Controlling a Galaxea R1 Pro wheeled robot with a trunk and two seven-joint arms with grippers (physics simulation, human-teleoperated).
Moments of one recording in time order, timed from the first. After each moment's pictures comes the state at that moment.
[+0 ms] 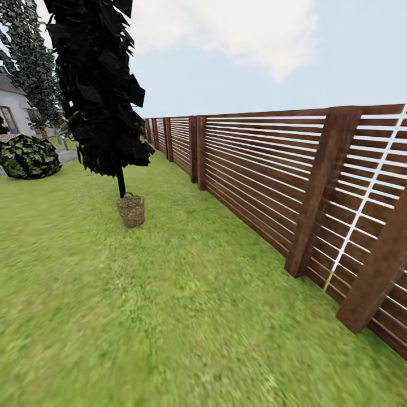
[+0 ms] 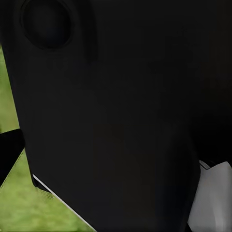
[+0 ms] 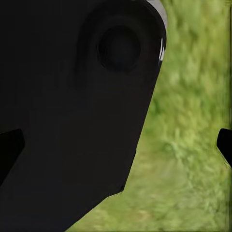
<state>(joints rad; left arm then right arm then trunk) 0.02 0.00 -0.01 -0.07 -0.01 0.01 -0.15 -0.10 -0.01 0.20 0.08 0.02 0.00 0.02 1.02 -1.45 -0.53</state>
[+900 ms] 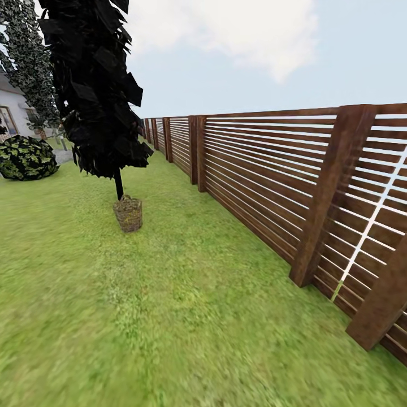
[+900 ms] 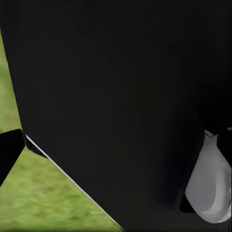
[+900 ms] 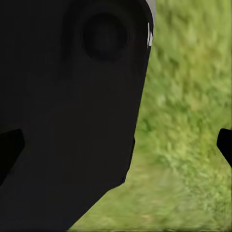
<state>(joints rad) 0.02 0.00 0.00 0.02 0.02 0.01 -0.15 -0.10 -0.02 0.18 0.09 -0.04 0.02 0.00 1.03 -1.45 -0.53</state>
